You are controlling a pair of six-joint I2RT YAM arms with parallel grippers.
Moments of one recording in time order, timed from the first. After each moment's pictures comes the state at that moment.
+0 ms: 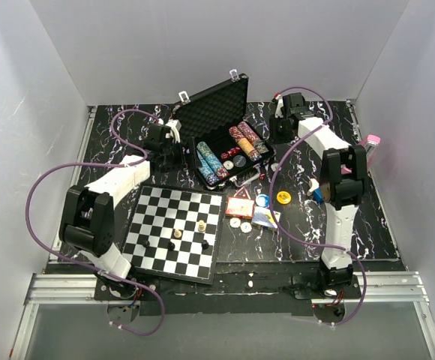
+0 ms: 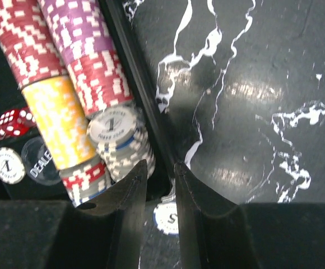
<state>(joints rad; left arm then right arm) -0.34 1.63 1.14 -0.30 0.22 -0.39 0.22 2.11 1.73 -0.54 -0.17 0.09</state>
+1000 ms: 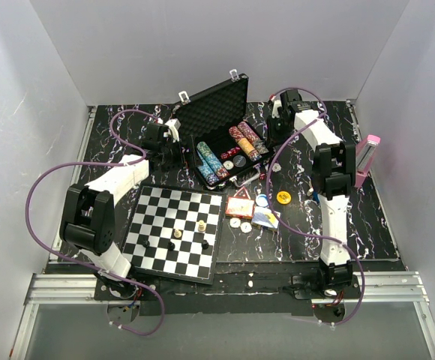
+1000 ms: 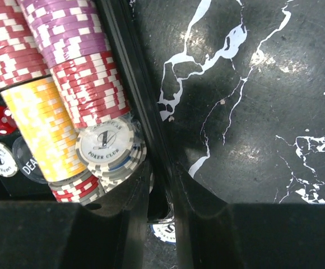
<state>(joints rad) -0.31 1.65 1.14 -0.26 0.30 -0.41 0.21 2.35 2.06 -0.80 -0.27 0.02</state>
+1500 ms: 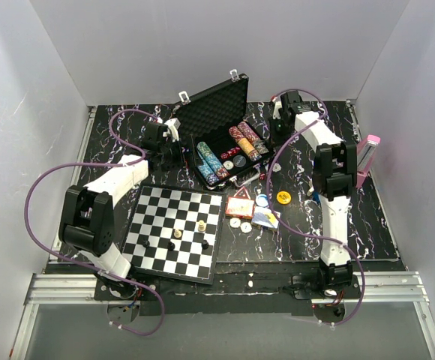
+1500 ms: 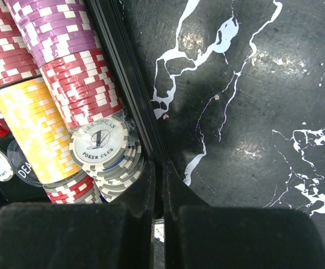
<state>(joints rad) -0.31 1.64 1.14 -0.26 0.31 -0.42 0.21 2.35 2.04 -0.80 -0.25 0.05</state>
